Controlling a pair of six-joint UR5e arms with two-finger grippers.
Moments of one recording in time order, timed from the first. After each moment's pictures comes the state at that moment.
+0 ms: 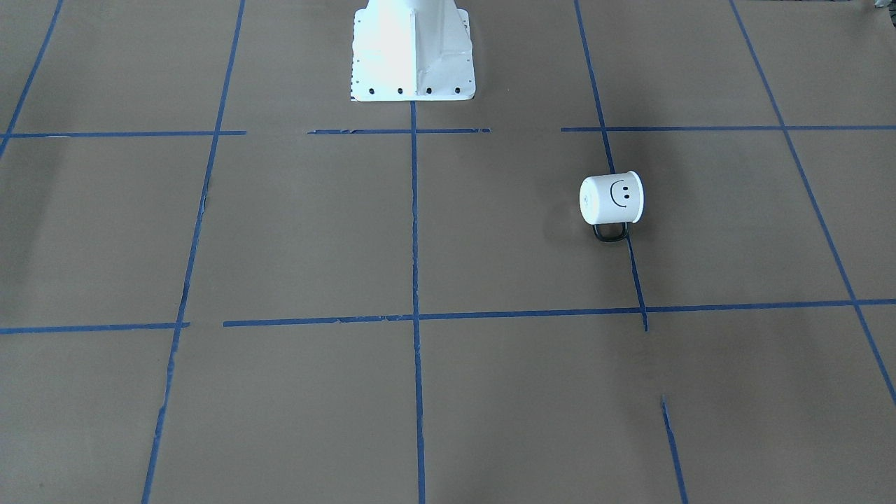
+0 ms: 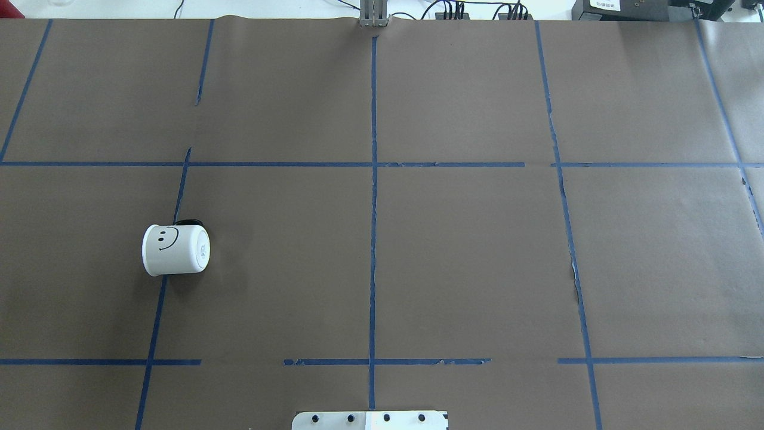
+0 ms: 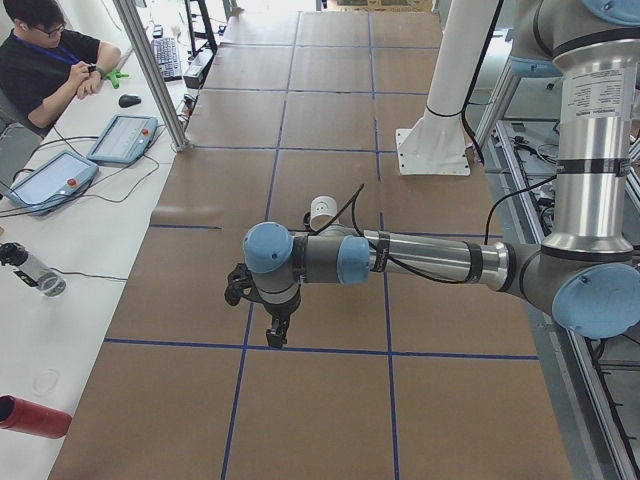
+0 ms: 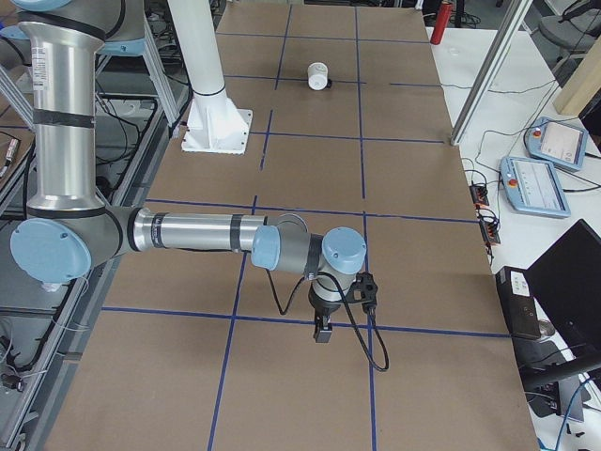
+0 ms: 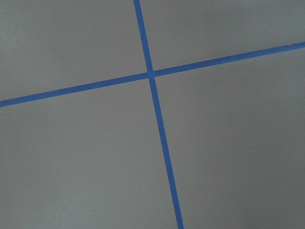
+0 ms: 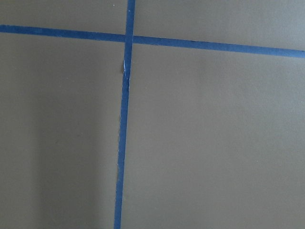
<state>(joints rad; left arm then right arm) -1.58 -1.52 -1.72 -1.46 -2.38 0.21 1.57 -1.63 1.65 -1.72 2.28 -0.15</state>
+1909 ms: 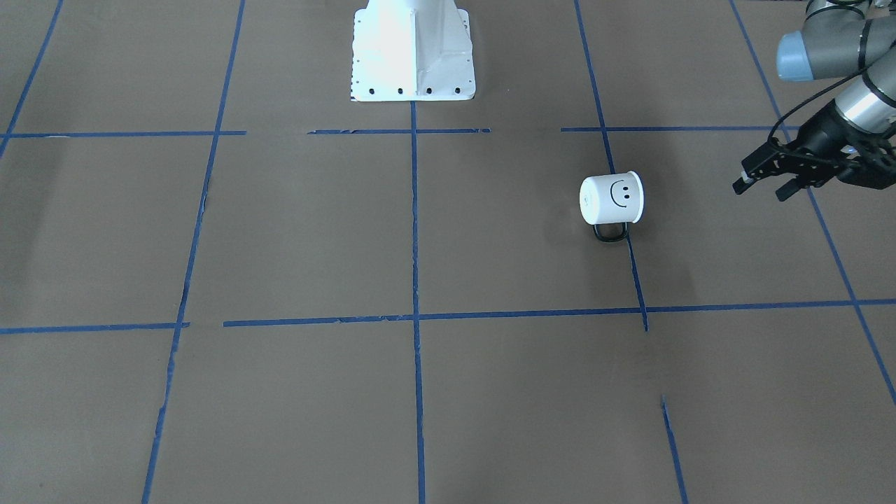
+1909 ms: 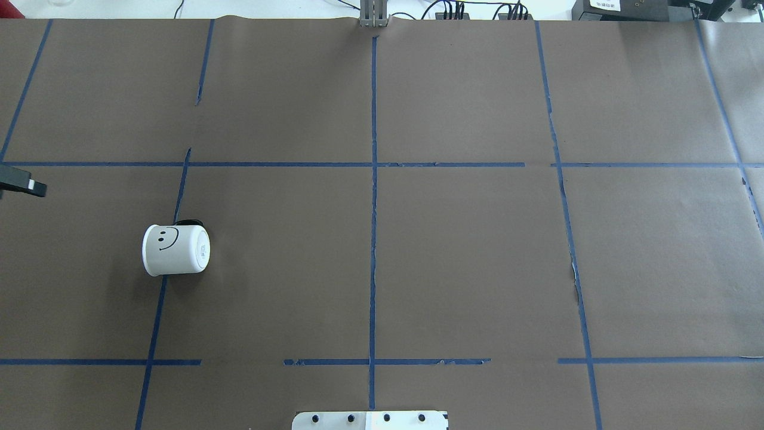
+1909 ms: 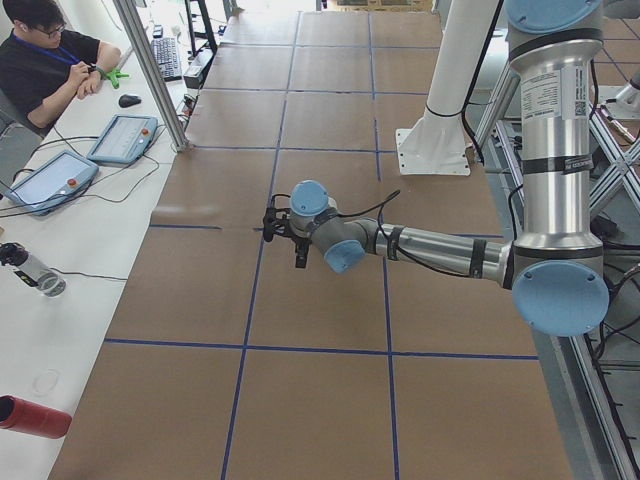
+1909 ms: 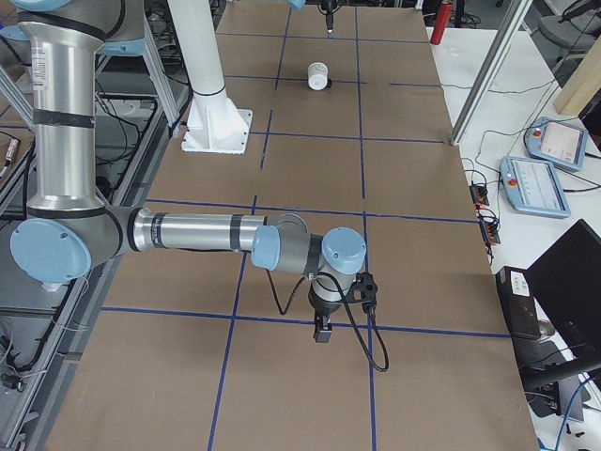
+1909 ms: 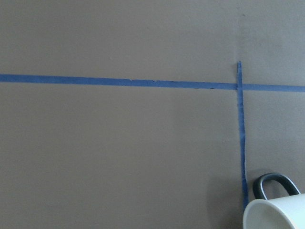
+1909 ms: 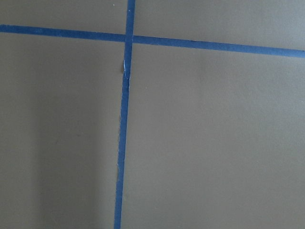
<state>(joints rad) -1.03 -1.44 -1.77 -2.43 -2.30 -1.02 1.57 -1.63 1.65 -1.72 2.28 -0.15</state>
